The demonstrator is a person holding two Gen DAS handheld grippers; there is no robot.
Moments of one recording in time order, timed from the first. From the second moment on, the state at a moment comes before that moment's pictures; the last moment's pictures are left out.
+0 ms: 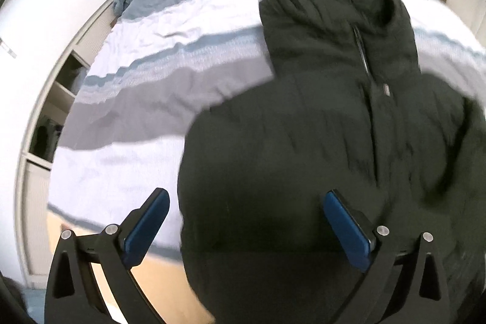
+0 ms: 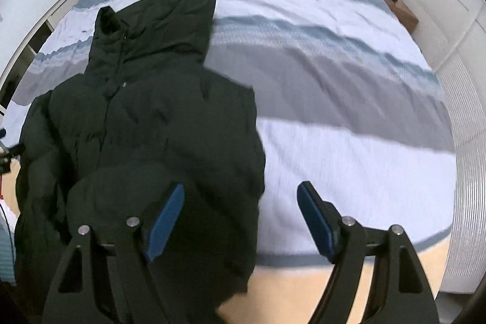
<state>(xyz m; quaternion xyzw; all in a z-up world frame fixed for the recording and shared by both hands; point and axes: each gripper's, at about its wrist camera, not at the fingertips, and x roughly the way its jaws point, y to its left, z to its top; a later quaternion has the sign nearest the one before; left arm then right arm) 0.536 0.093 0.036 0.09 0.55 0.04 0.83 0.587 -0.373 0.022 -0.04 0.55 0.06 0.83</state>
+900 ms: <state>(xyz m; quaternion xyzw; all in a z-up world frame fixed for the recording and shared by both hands) 0.842 0.132 -0.042 -0.21 0.53 -0.13 0.81 0.895 -0.301 -0.035 0.10 0.50 0.17 0.84</state>
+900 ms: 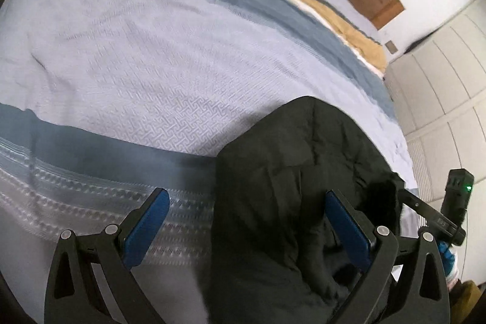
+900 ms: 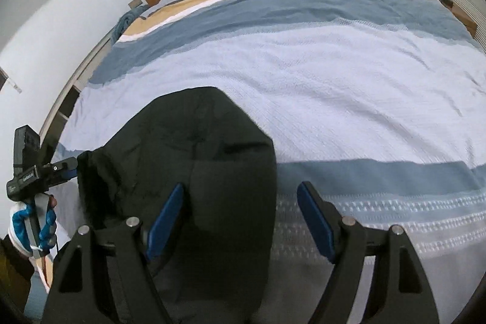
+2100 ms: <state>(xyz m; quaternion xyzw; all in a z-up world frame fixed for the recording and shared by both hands) 0.624 0.096 0.028 -0.11 0.52 -0.15 0.84 0.693 -0.299 0.052 0.11 0.51 0.22 0.82</state>
